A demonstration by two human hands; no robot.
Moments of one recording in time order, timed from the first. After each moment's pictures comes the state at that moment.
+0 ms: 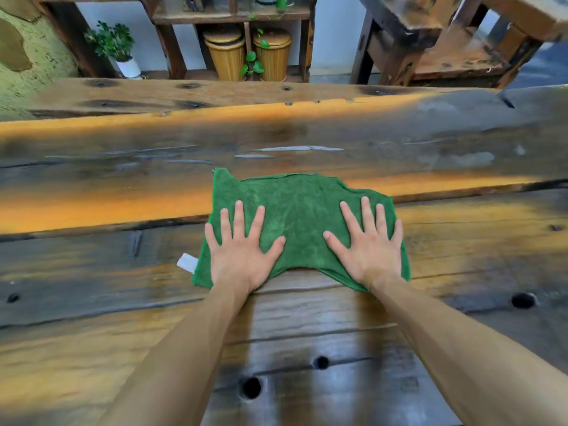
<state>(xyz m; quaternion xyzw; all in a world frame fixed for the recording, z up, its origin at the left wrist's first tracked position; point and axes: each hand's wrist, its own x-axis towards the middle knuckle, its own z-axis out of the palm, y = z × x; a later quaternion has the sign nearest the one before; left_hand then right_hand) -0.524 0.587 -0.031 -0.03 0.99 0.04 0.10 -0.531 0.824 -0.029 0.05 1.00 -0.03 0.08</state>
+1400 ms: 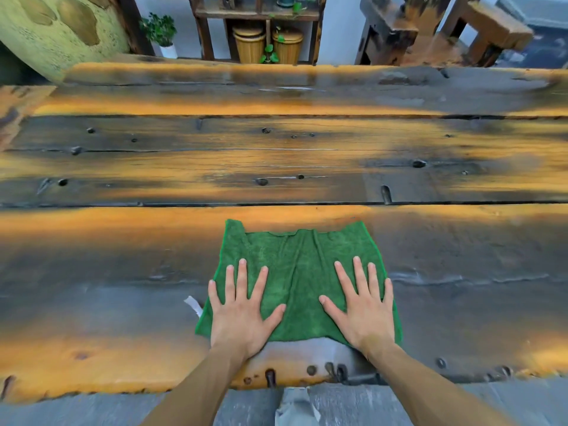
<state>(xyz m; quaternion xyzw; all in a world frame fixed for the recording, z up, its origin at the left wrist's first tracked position) 0.002 0.612 -0.033 -0.02 0.99 0.03 0.11 -0.022 0.861 -0.024 -0.01 0.99 -0.04 0.10</state>
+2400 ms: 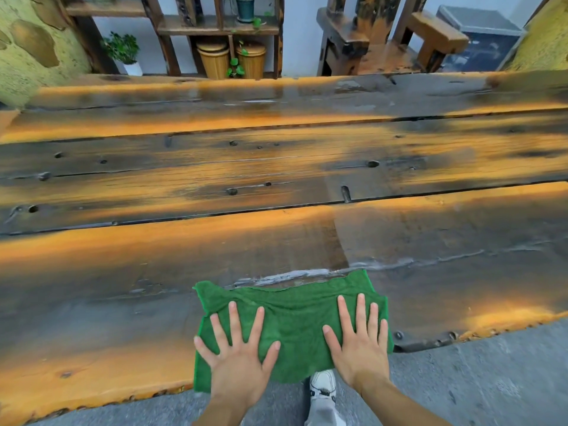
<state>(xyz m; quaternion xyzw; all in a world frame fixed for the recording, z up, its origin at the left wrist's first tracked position) 0.074 0.657 -0.034 -0.03 0.98 0.09 0.16 0.072 0.887 -0.006 0.10 0.97 -0.09 0.20</state>
